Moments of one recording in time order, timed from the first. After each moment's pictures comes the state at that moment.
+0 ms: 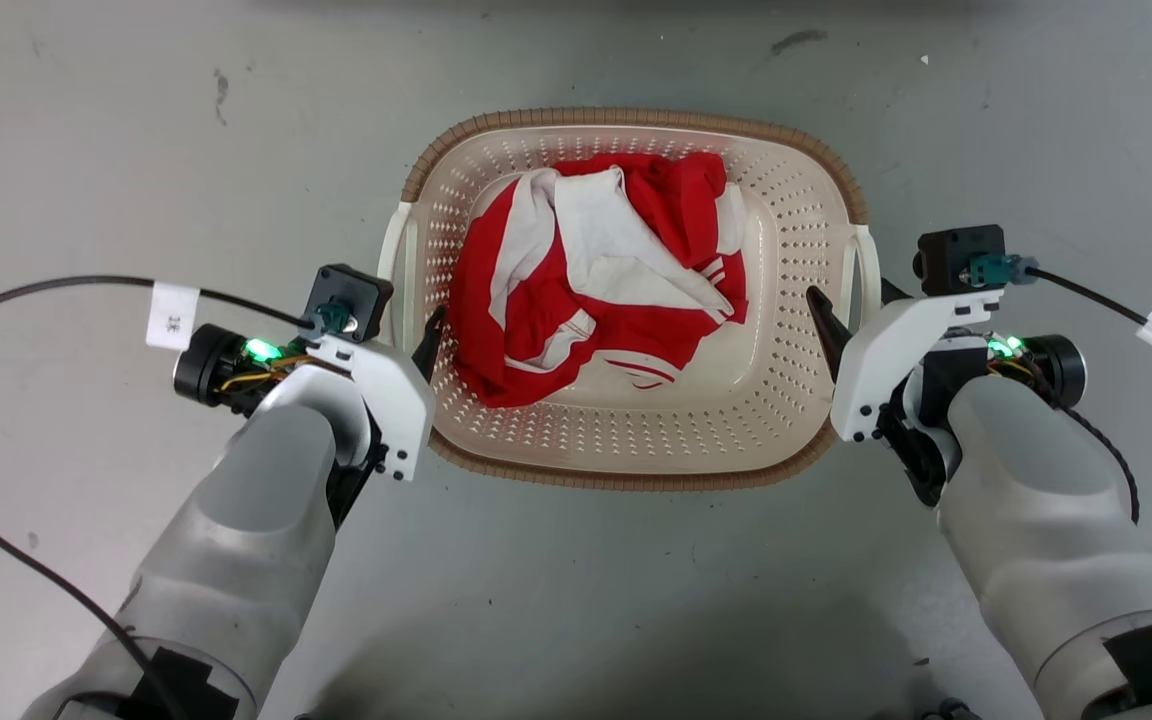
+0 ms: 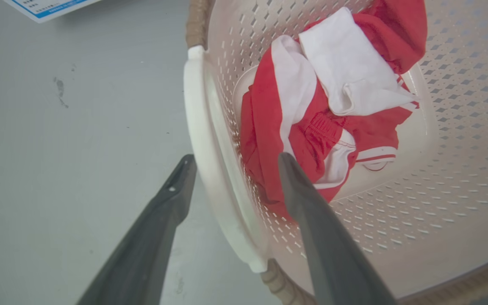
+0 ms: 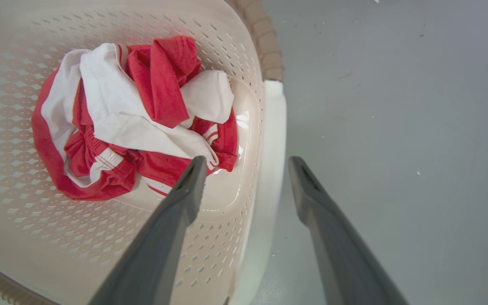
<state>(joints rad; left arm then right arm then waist) -0.87 0.18 -0.55 1.13 -0.31 -0.13 -0.20 -0.89 -0.05 0.22 1.20 0.27 0.13 -0.09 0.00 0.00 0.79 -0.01</state>
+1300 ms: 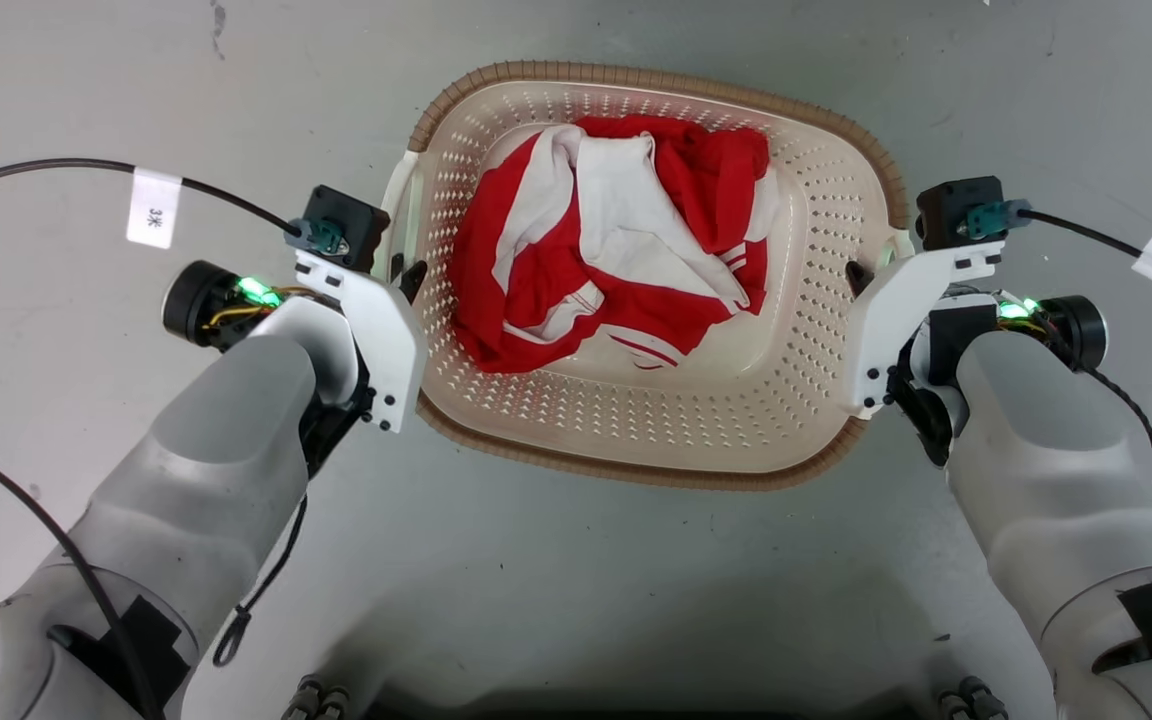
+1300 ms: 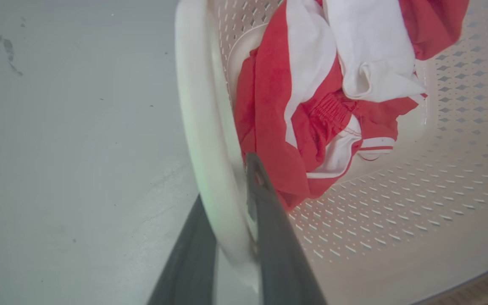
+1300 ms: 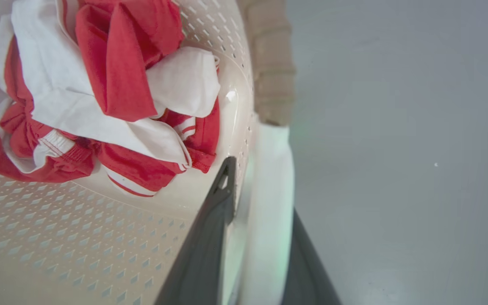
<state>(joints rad) -1.03 0.30 -1.05 1.06 -0.83 -0.13 -0.05 -1.00 -0.05 0.17 1.29 0.18 0.13 0.01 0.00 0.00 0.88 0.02</state>
